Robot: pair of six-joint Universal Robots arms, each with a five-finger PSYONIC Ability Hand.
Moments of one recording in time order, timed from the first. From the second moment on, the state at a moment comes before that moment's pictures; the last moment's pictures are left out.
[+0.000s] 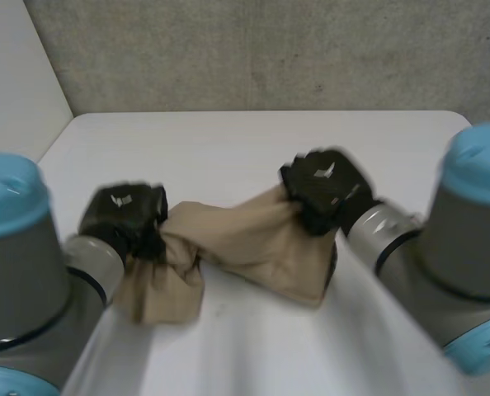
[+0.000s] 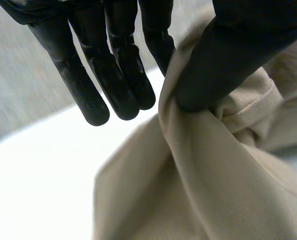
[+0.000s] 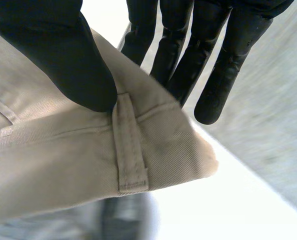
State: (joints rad) left arm 4.12 -1.72 -1.65 3.08 -1.82 3.21; right arm 2.13 -1.31 1.51 -0.02 1.43 2.78; left_hand 1.10 1.19 1.19 1.20 0.99; right_hand 0.98 1.18 1.16 1.19 0.97
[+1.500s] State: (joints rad) left arm 4.20 -1.95 -1.59 2.97 -1.82 3.15; right arm 2.05 -1.14 1.60 0.00 1.39 2.96; left_hand 0.60 0.57 0.57 0.57 0.40; right_hand 0.22 0.27 0.28 0.27 0.11
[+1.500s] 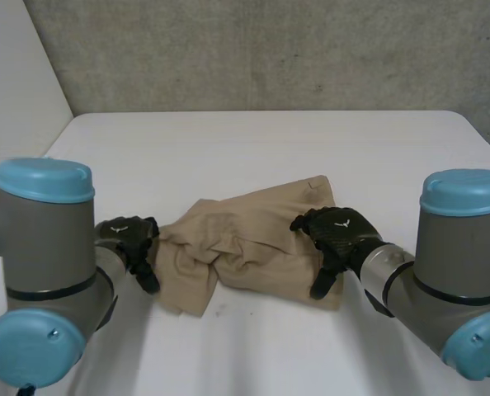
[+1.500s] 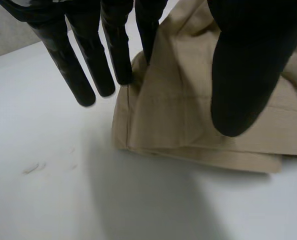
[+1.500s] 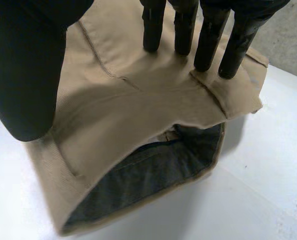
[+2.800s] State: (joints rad) left arm 4.24 -1.99 -1.71 3.60 -1.75 3.68; right arm 1.99 -0.92 1.22 -0.04 1.34 2.45; left_hand 1.15 1.20 1.19 1.20 0.98; right_hand 0.98 1.18 1.20 1.19 0.98
